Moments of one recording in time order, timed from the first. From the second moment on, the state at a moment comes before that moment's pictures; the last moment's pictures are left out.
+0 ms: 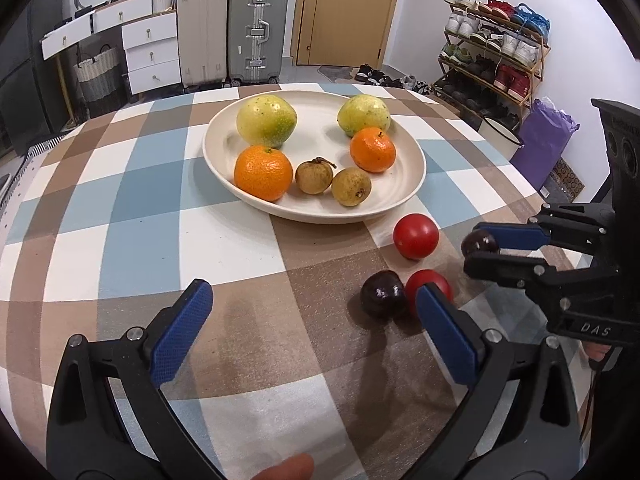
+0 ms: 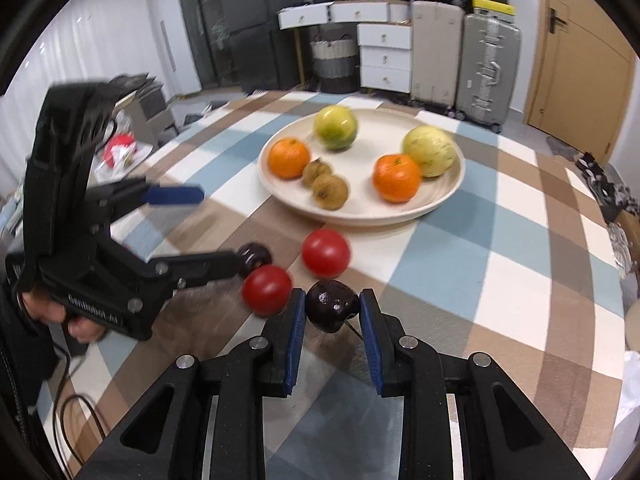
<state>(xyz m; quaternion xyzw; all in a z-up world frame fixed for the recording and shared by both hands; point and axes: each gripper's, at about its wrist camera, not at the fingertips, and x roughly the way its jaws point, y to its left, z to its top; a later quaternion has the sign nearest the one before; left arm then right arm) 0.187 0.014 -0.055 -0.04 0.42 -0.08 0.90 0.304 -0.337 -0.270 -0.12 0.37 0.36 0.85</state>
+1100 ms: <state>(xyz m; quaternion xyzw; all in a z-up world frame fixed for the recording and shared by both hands) 0.180 0.015 -0.045 -0.08 0.42 -0.14 0.90 0.314 -0.346 -0.270 -0.09 0.37 0.34 0.86</state>
